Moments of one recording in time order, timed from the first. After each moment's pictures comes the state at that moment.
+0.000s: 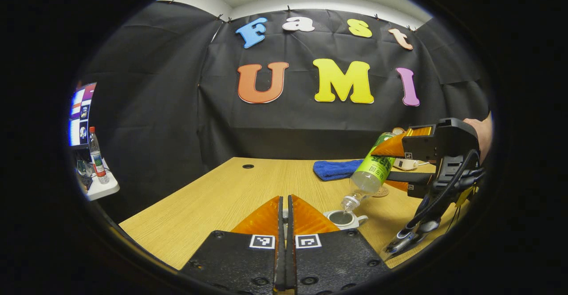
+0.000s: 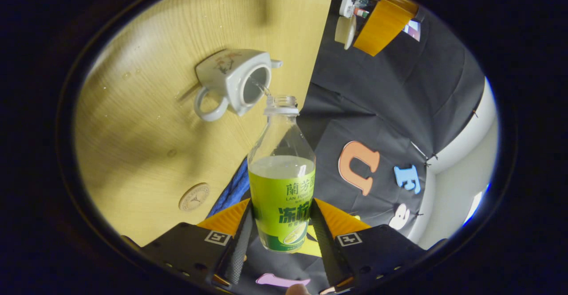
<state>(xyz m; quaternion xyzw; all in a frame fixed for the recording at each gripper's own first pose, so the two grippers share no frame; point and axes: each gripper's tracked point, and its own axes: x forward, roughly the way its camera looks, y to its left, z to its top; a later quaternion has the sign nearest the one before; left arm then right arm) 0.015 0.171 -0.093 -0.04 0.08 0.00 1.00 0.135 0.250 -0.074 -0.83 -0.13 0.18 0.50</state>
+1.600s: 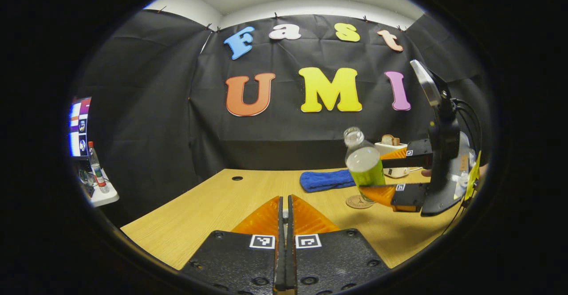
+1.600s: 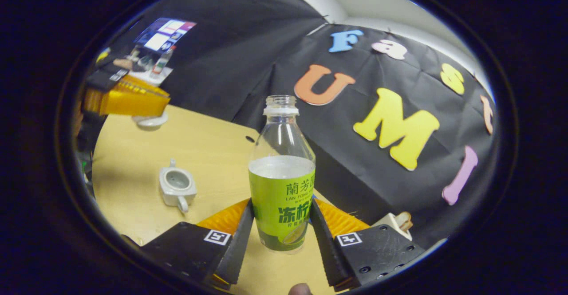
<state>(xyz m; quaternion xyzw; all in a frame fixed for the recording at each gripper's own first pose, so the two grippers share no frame) 0.015 0.112 -0.052 -0.03 0.05 -0.02 1.00 0.149 0.199 -0.064 -0.25 0.08 0.28 0.92</state>
